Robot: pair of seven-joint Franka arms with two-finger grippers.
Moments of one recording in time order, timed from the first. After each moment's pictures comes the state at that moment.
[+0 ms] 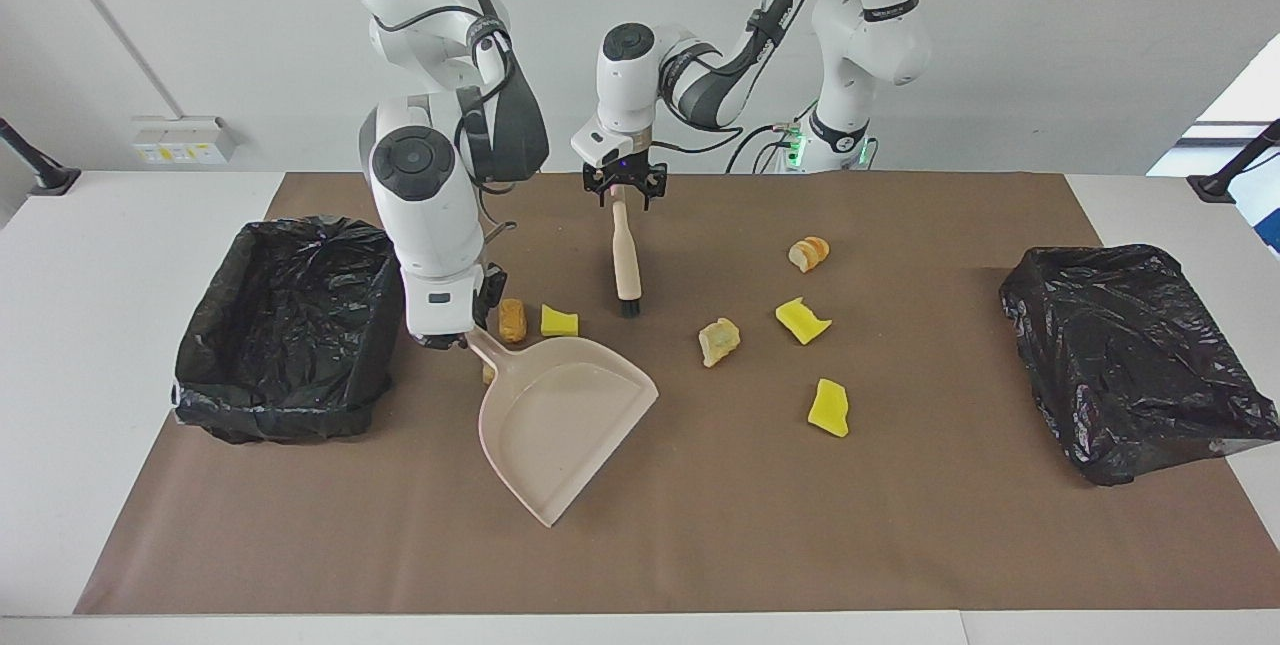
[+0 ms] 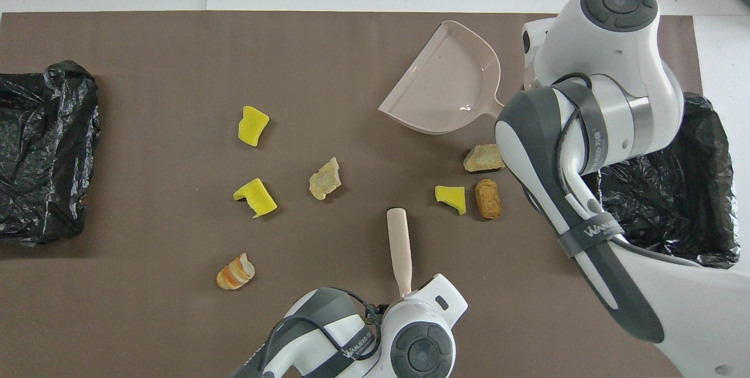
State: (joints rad) left arm -1.05 0.13 0.00 -2.14 -0.08 2.28 -0.86; right arm 0.26 0.40 -0.04 -1.44 -0.07 1.74 -0.67
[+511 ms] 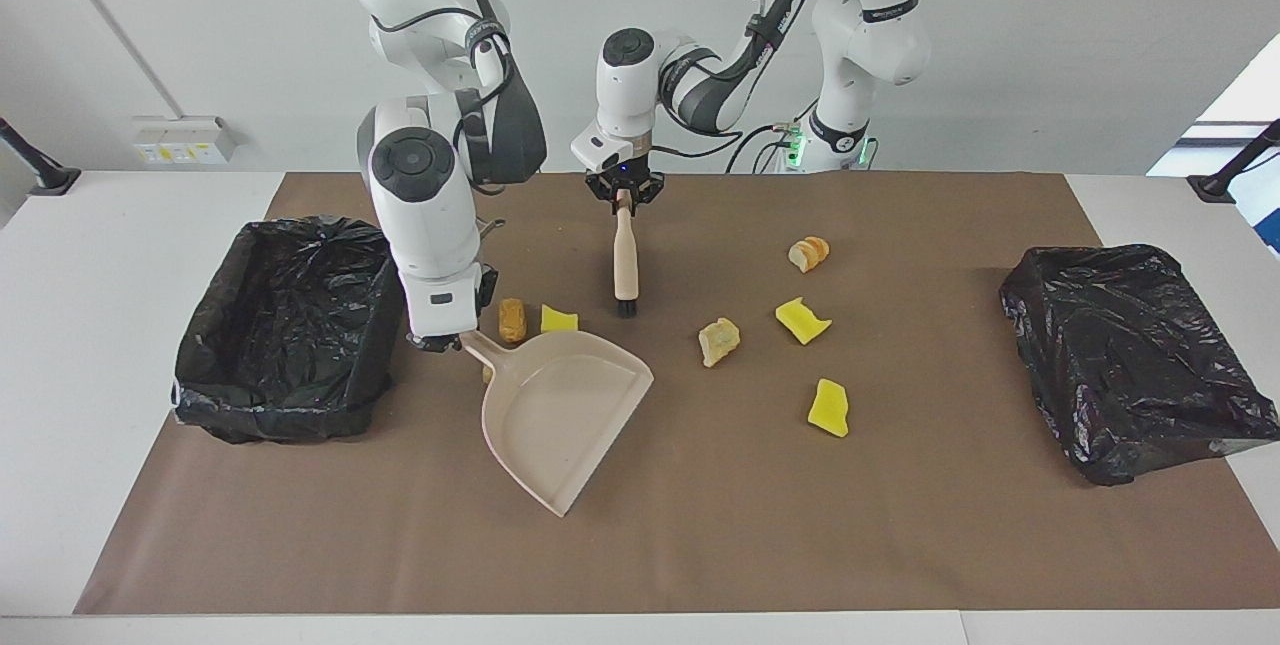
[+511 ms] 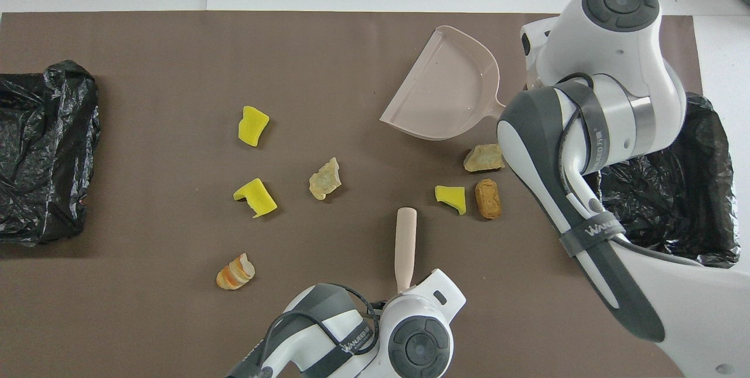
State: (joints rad) left arm -1.05 0.13 0.01 -2.14 -0.08 2.28 -0.85; right arm 0.25 0.40 -0.04 -1.45 -0.08 1.74 -0.73
